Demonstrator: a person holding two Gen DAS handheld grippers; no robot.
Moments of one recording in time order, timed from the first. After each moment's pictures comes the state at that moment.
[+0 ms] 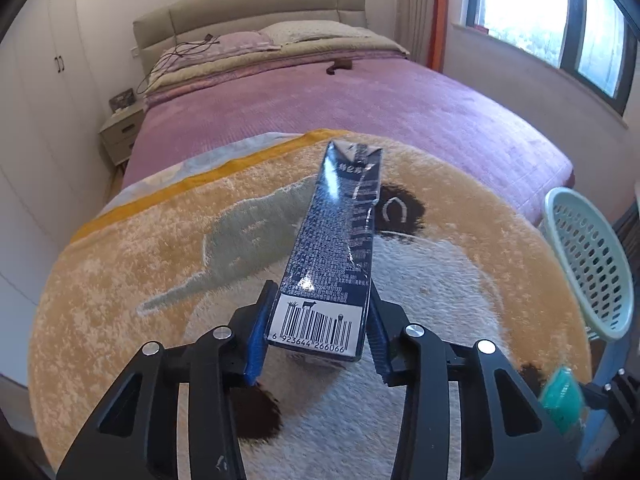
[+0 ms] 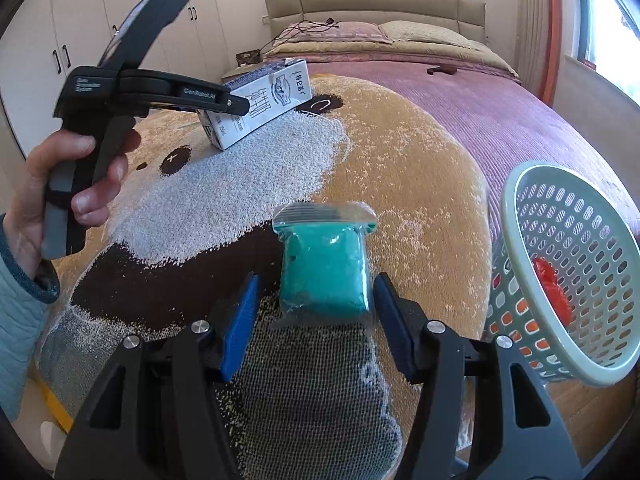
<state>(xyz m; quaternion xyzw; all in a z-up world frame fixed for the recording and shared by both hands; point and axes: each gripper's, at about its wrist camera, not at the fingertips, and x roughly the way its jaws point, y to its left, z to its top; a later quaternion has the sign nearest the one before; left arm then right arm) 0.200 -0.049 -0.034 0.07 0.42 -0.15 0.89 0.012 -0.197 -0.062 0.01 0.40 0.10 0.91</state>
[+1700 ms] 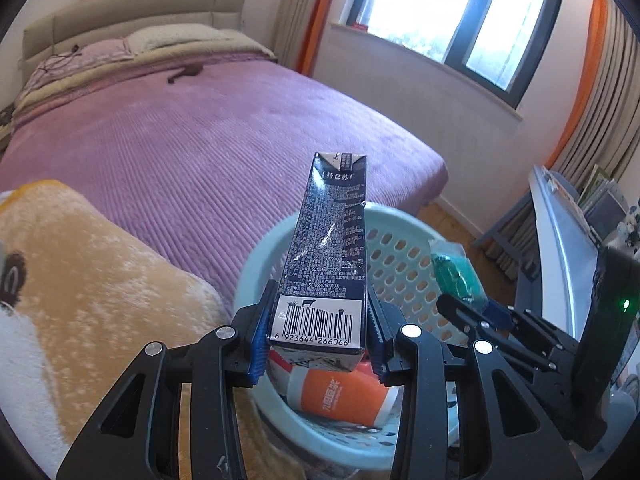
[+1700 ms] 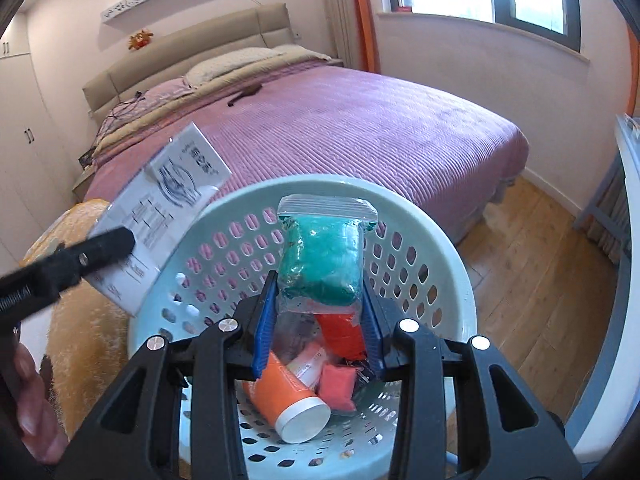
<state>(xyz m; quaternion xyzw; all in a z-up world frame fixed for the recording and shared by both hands) 0.159 -0.310 -0.053 0.02 0.41 -0.36 0.83 0.038 -0.466 -0.055 0.16 0.37 -0.17 0.90</state>
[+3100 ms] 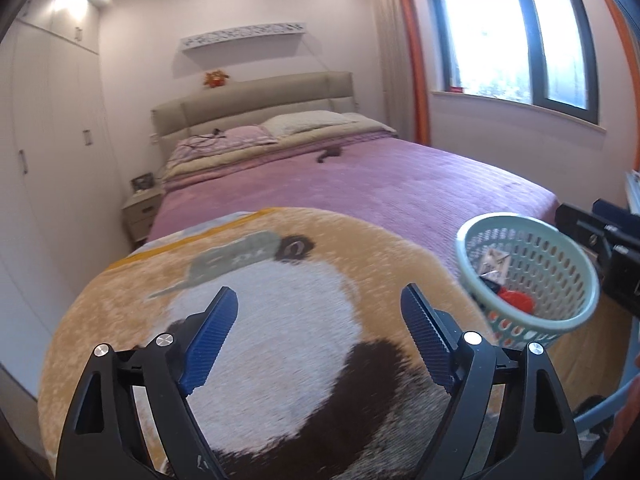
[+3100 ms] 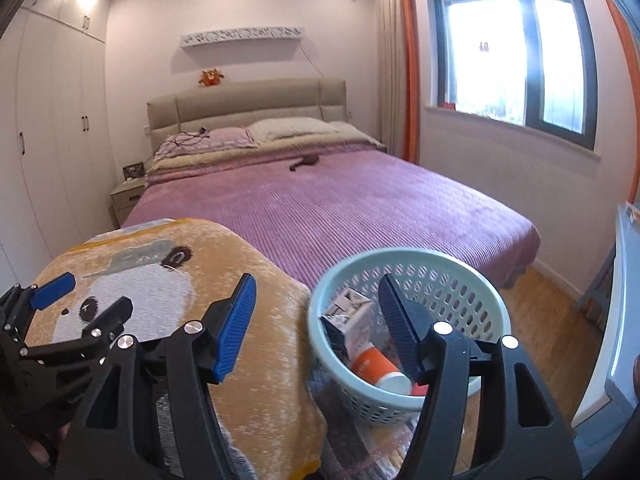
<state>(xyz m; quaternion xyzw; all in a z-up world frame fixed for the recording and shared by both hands) 0.047 -0.111 0.000 0.10 0.24 -0.13 0.96 -0.034 -0.274 0.029 0.04 0.22 -0.13 0.97</state>
